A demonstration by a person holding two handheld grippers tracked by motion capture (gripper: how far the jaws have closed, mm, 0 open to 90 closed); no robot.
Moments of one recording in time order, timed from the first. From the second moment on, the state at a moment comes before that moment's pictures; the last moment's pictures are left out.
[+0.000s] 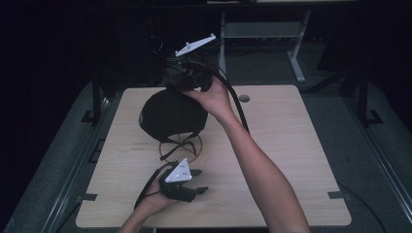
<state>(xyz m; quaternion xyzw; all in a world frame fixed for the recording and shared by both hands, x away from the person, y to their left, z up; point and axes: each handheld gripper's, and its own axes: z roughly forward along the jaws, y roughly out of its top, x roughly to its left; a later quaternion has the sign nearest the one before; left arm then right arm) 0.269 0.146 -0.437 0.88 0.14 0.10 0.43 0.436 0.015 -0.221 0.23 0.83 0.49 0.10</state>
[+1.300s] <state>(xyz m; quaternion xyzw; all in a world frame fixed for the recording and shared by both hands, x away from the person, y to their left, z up) 0.270 0.157 -0.439 0.87 0.18 0.12 0.44 0.432 -0.066 -0.240 0.27 0.82 0.51 0.05</state>
